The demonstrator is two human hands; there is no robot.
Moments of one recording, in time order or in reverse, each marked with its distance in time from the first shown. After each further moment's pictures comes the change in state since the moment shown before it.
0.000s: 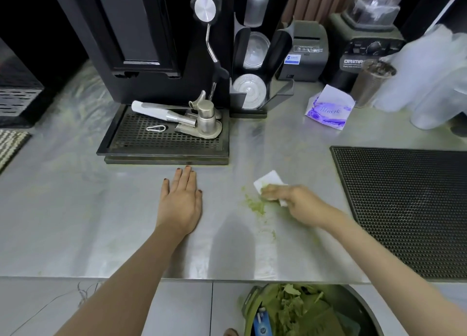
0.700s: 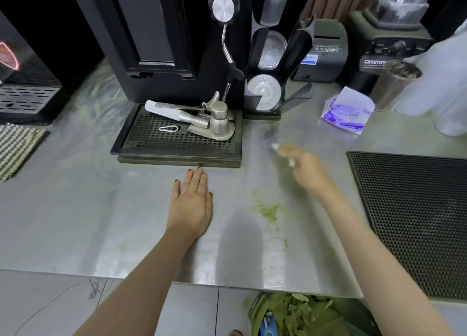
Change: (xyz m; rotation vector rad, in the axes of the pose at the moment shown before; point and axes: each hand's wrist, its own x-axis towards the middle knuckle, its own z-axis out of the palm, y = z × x) left_hand 0.001 0.000 0.000 0.006 -0.020 -0.010; right_hand 0.071 0.008 -0.021 0.068 0.282 0.186
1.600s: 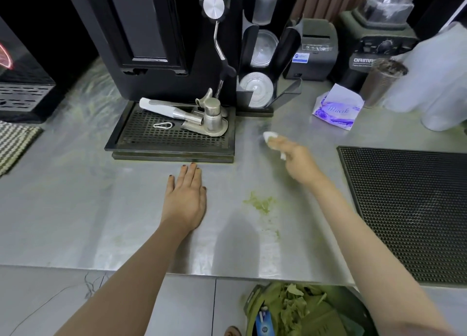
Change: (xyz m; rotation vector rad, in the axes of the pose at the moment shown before) left_hand -0.002 0.001 -0.003 -0.037 0.016 0.003; right_hand -0.004 -0.009 -0.005 0.054 -0.032 -0.023
